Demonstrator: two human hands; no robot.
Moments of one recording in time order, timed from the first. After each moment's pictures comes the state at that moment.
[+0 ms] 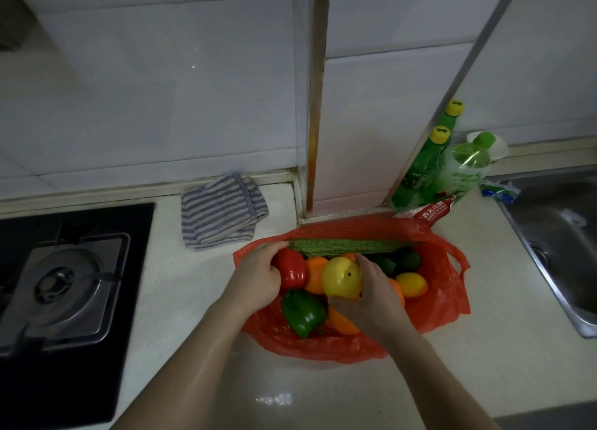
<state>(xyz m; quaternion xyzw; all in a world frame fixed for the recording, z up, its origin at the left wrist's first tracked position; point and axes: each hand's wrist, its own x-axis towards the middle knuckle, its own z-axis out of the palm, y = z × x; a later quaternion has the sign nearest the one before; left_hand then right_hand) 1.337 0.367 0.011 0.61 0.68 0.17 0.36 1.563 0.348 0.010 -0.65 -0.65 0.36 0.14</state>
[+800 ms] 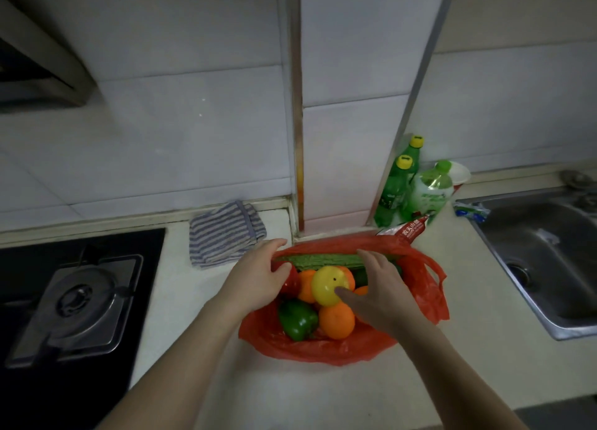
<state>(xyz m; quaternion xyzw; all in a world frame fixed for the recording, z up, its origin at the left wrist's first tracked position) 1.352 0.347 0.076 0.68 0.67 0.19 0.25 1.593 0.335 0.069 -0.63 -0.71 0.25 0.15</state>
